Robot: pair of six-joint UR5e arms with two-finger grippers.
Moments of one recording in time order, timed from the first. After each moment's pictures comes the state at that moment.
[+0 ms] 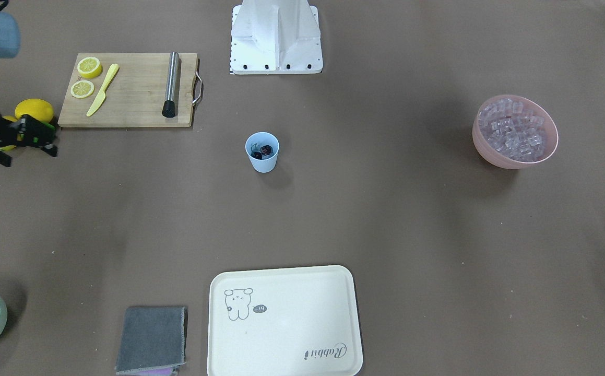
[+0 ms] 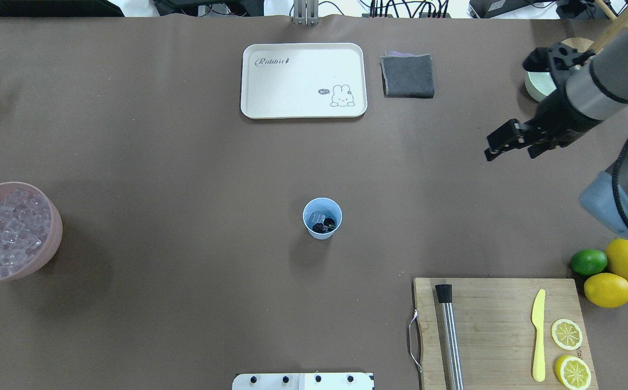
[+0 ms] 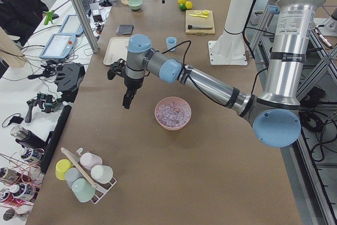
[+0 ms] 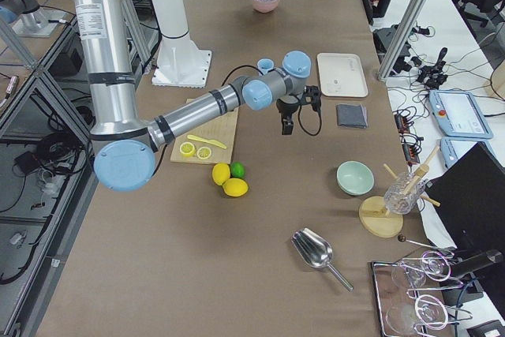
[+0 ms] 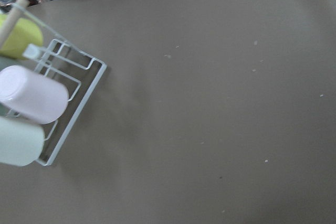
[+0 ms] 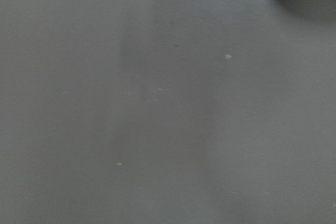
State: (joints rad) left arm -1.47 -1.66 -1.89 -1.49 -2.15 -0.16; right arm 1.16 -1.50 1.89 -1.54 2.37 0.44
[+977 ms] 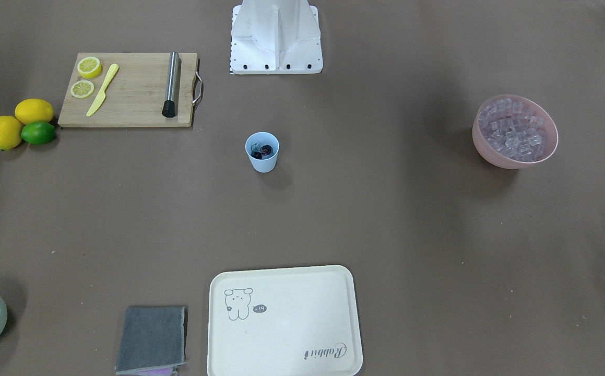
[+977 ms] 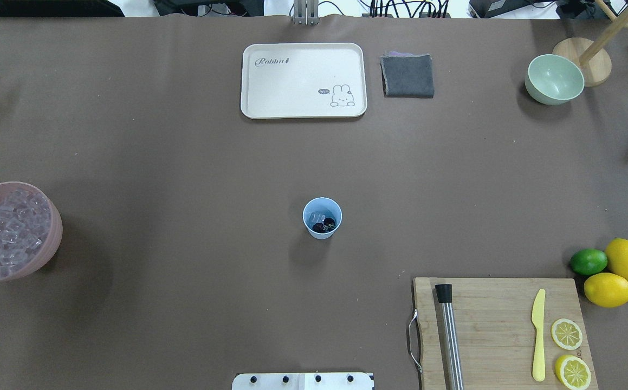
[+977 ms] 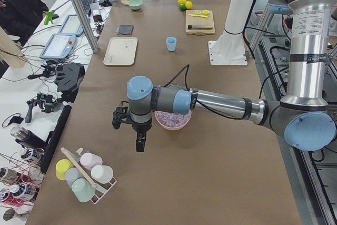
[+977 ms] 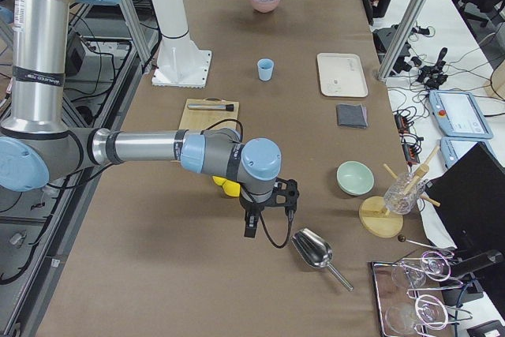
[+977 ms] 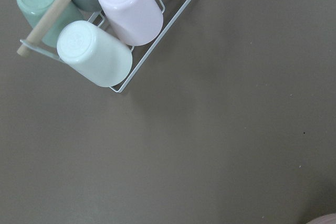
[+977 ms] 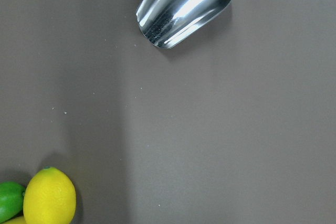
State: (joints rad) left arm -1.54 -1.52 -1.76 -1.57 -2.21 -0.10; right arm 1.66 -1.74 1.81 -1.80 2.33 -0.12
